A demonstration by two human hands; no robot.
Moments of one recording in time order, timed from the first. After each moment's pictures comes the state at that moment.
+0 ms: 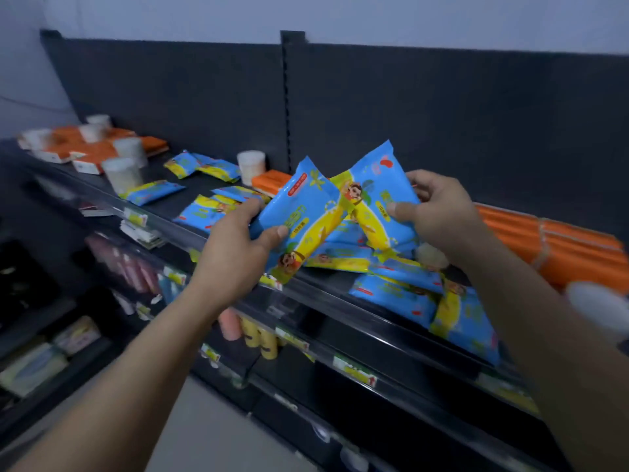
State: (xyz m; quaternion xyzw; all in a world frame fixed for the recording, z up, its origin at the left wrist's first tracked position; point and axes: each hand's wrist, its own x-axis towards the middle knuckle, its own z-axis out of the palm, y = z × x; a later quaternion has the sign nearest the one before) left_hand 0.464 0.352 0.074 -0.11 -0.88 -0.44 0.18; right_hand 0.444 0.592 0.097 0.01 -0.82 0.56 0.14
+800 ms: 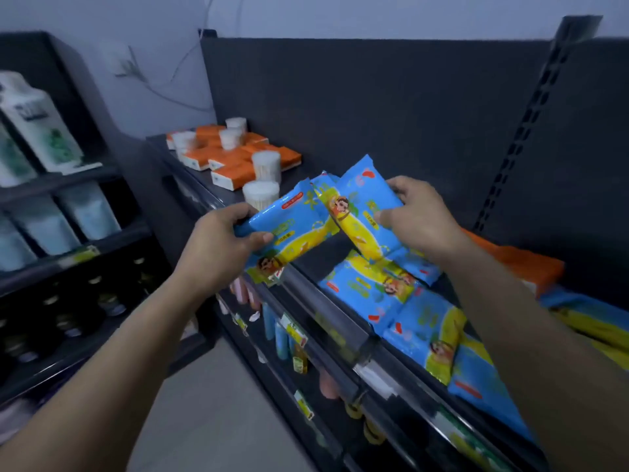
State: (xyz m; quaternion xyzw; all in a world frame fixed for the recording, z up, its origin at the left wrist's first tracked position) left_hand 0.259 0.060 0.066 0.06 -0.90 -0.39 0.20; right_hand 0.164 0.288 0.084 0.13 -0.88 0.46 0.05
